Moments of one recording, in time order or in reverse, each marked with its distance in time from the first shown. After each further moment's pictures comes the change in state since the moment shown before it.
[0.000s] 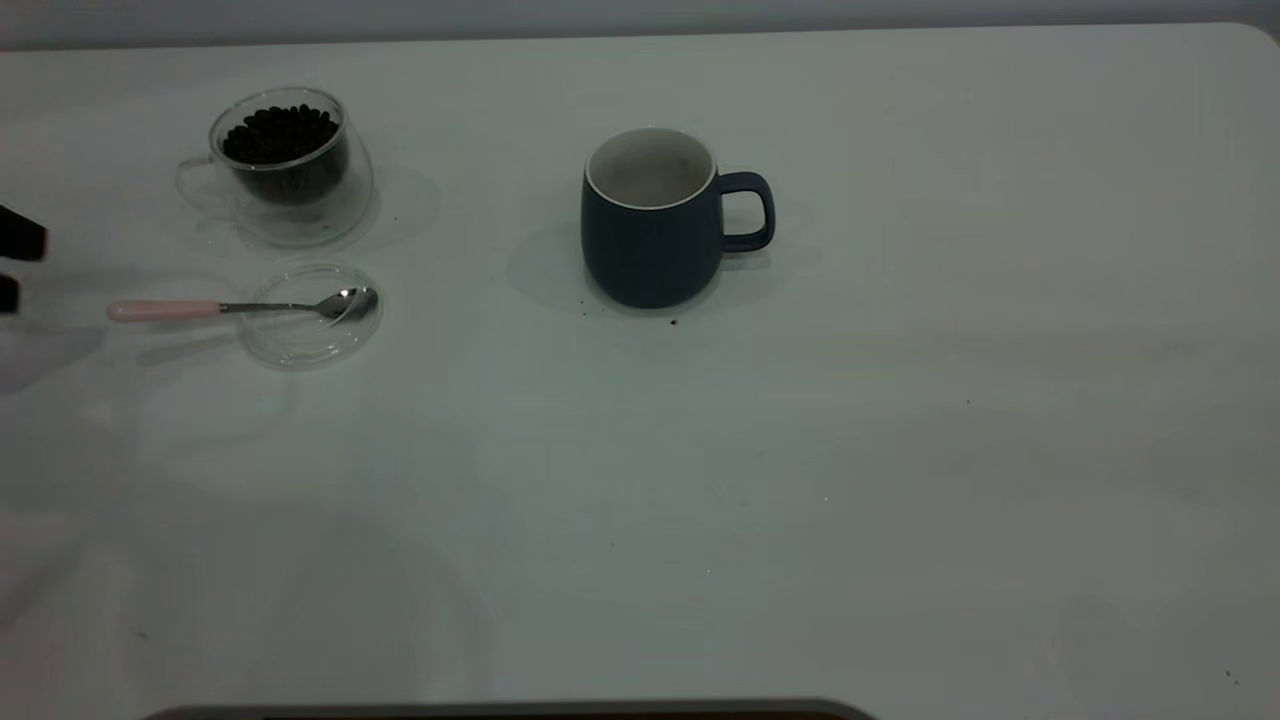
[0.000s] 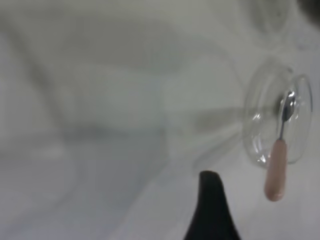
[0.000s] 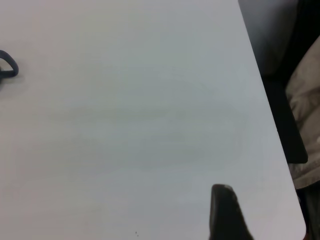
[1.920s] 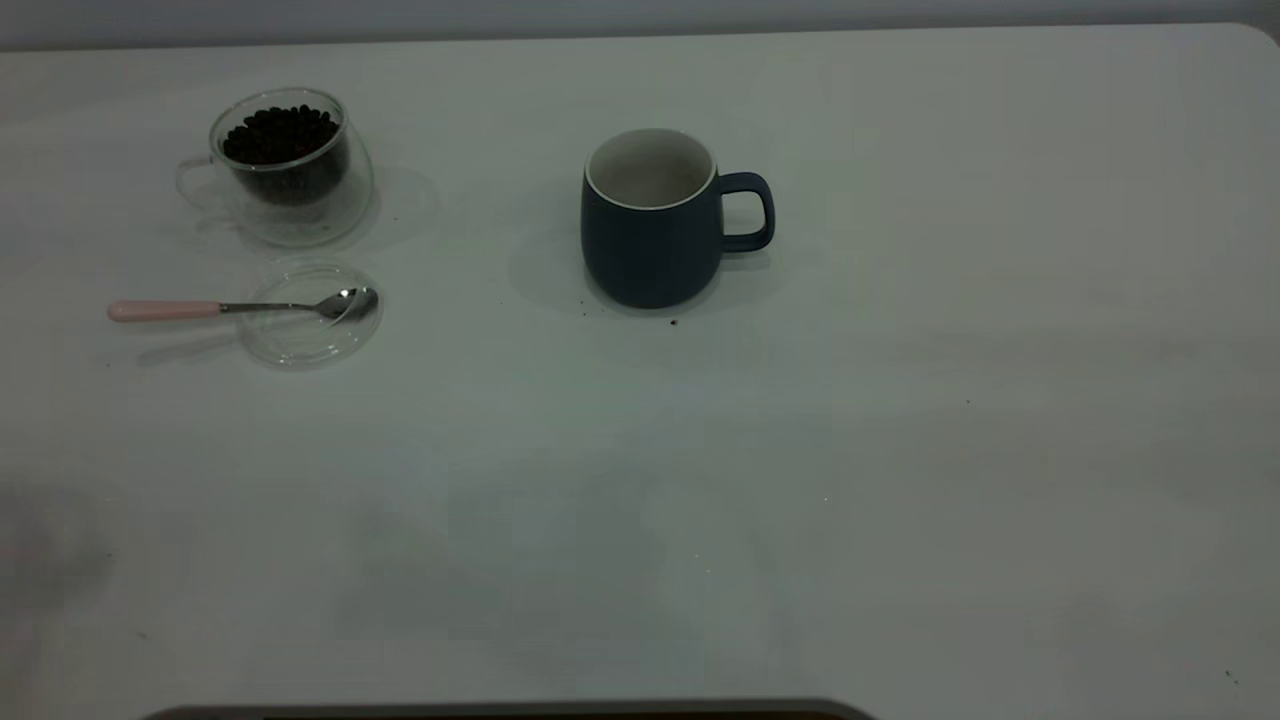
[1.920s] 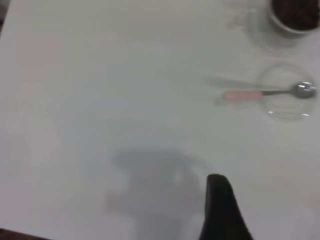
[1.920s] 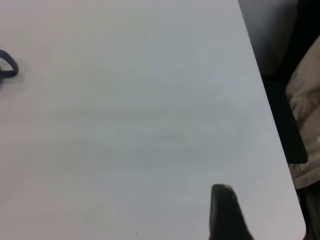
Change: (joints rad) left arm -0.632 -1.348 0.534 1.298 -0.206 -1.553; right arm 0.000 0.001 0.000 0.000 0.000 0.000
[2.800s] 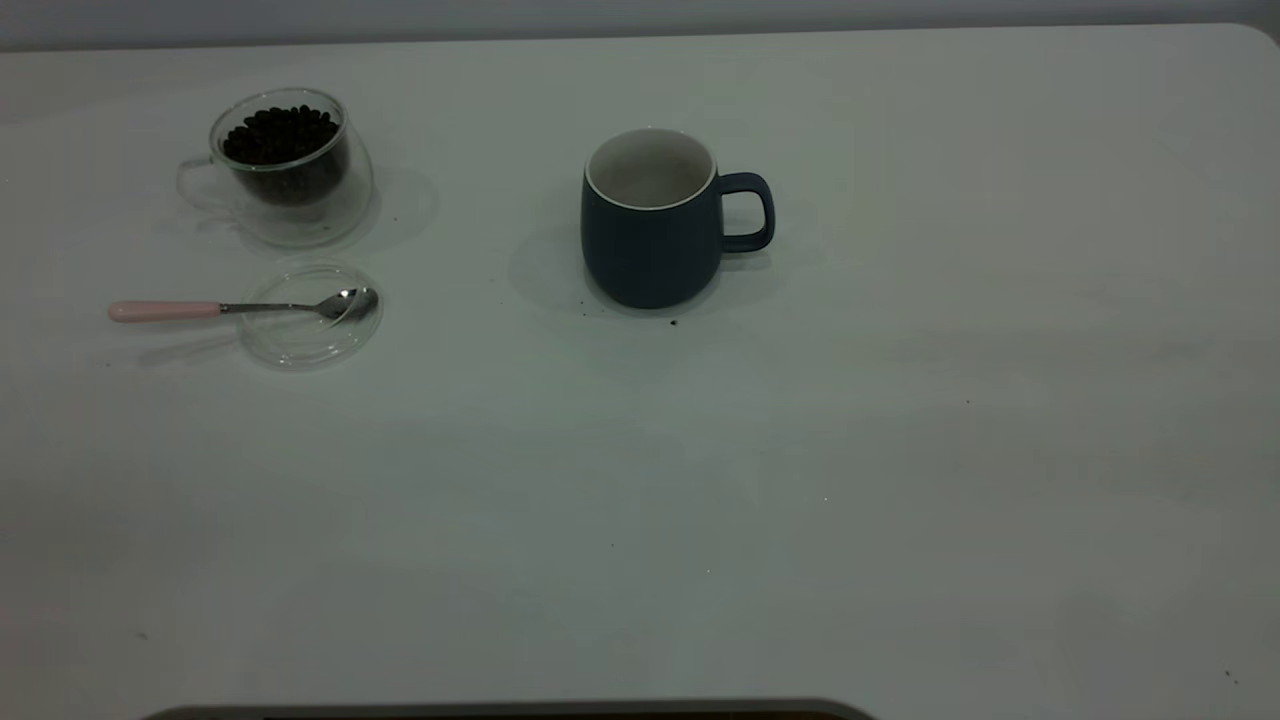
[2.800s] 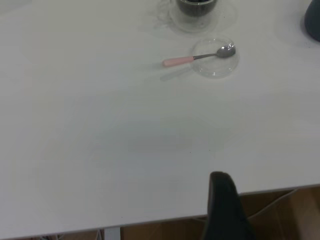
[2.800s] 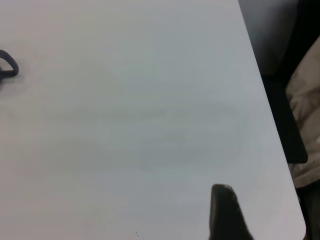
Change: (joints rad) left arm -0.008 -1.106 0.304 -0.259 0.444 0.436; right arm 0.000 0.000 0.000 0.001 0.000 0.000
